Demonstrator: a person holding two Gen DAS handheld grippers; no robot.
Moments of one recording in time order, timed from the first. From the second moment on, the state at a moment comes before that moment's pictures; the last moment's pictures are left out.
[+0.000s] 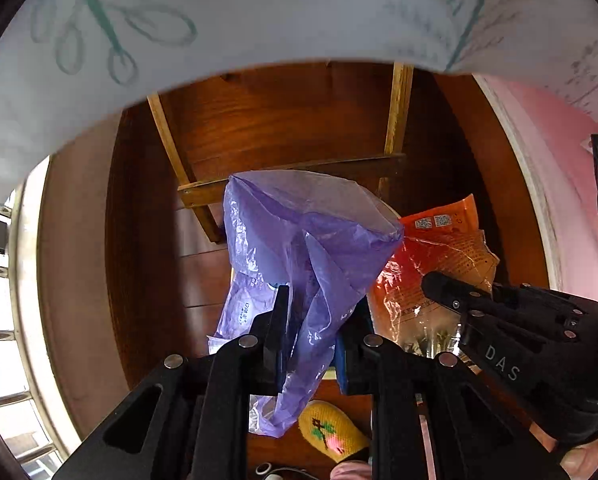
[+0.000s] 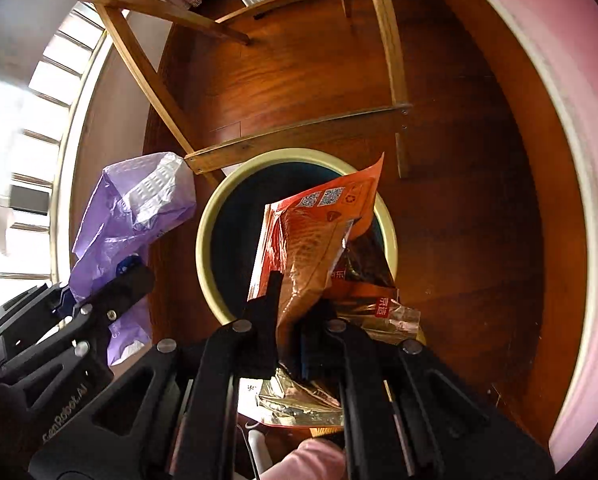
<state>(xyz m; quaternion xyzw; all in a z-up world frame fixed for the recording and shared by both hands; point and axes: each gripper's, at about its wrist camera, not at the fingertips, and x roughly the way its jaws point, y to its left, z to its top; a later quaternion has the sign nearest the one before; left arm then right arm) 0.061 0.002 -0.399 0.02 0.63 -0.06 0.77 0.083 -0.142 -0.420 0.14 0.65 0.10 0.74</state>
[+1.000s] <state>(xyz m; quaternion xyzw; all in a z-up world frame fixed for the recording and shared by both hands) 0.028 0.042 -0.235 0.02 0.60 -0.01 0.80 0.036 -0.168 -0.269 0.15 0.62 0.11 0.76</state>
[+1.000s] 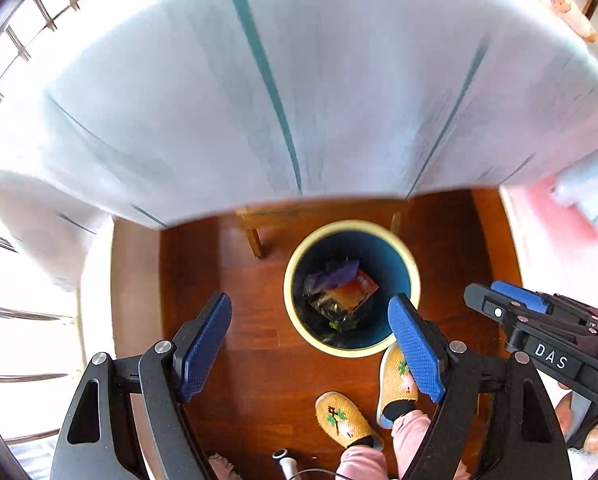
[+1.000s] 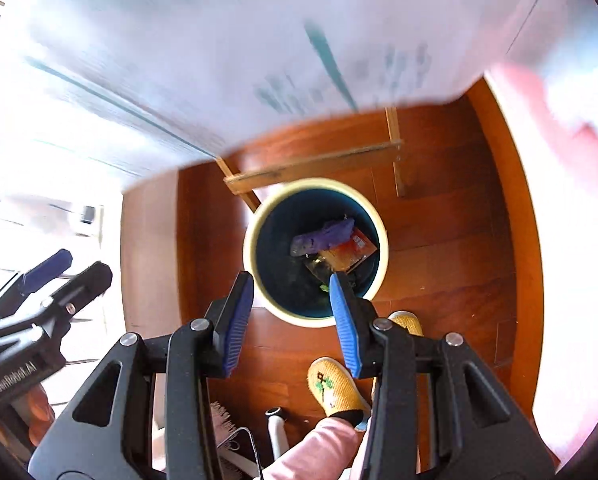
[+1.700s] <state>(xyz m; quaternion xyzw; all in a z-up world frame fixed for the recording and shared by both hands) 0.008 0.050 0.100 0.01 0.42 -0.04 0.91 -0.002 -0.180 0.040 0.15 0.47 0.13 0.86</state>
